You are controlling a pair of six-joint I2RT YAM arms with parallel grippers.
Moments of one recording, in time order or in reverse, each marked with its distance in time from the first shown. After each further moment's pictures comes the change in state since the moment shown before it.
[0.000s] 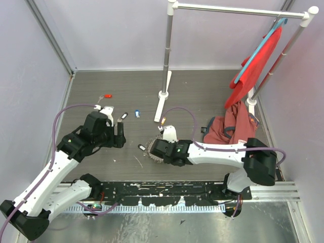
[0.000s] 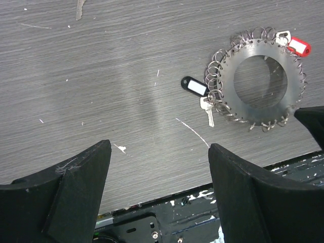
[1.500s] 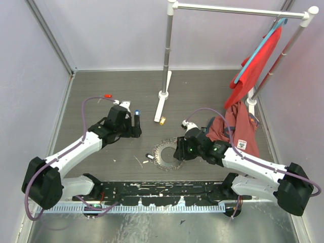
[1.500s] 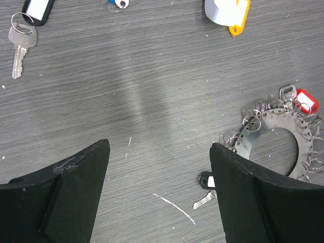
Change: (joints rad) left arm 0.000 0.380 -0.132 0.537 0.035 -0.057; right arm -0.358 -0.496 -0.365 0.241 -0.500 -0.224
